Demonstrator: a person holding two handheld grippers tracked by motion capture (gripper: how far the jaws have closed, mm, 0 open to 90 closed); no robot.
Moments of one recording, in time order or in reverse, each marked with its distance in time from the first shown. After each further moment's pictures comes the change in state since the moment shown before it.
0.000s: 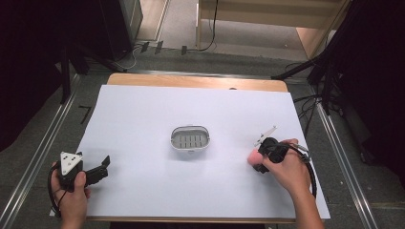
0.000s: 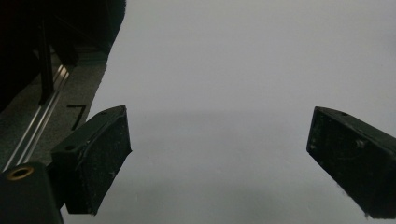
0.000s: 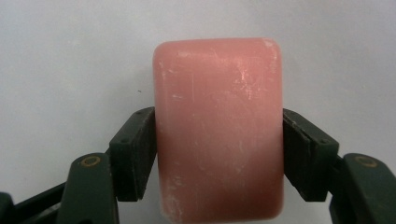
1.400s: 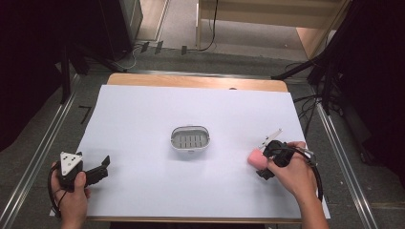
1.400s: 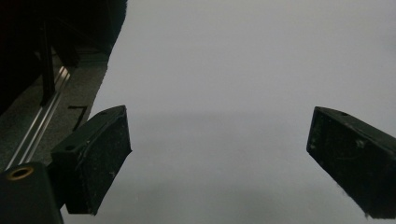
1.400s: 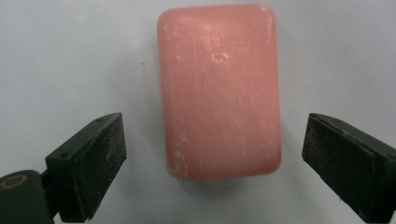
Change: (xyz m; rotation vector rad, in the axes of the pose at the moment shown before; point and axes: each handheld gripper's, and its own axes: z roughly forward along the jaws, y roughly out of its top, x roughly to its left) left arm 0.000 0.000 -0.001 -0.005 0.004 0.003; right arm 0.005 -0.013 -0.011 -0.002 -0.022 0.022
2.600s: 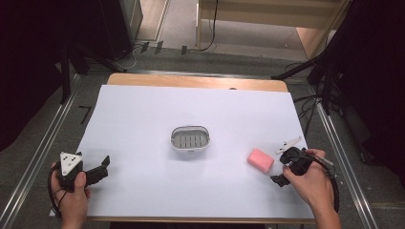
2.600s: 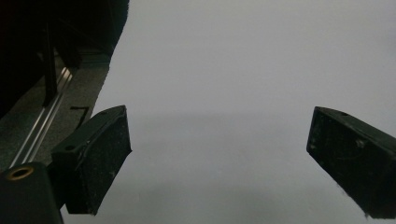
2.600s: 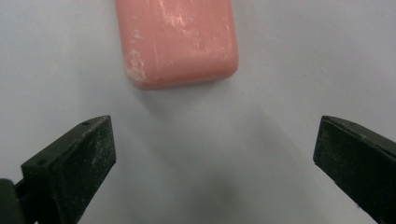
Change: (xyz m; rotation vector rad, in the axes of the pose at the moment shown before) left arm 0.000 0.000 0.000 -0.004 0.006 0.003; right arm -0.010 -0.046 -0.015 -0.025 -0.059 0.070
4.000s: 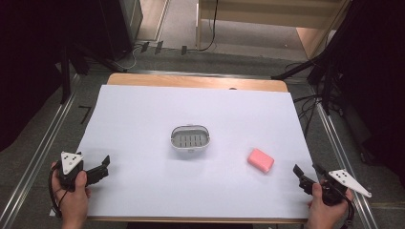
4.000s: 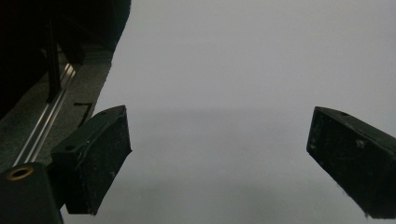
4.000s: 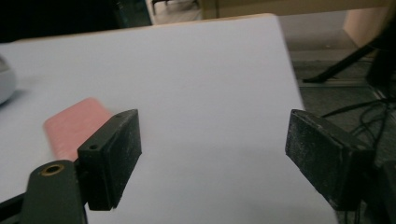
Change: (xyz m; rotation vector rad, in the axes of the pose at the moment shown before) left arm -0.001 0.001 0.002 0.018 0.013 -0.001; right arm 0.004 -0.120 0.005 -0.897 -0.200 0.580
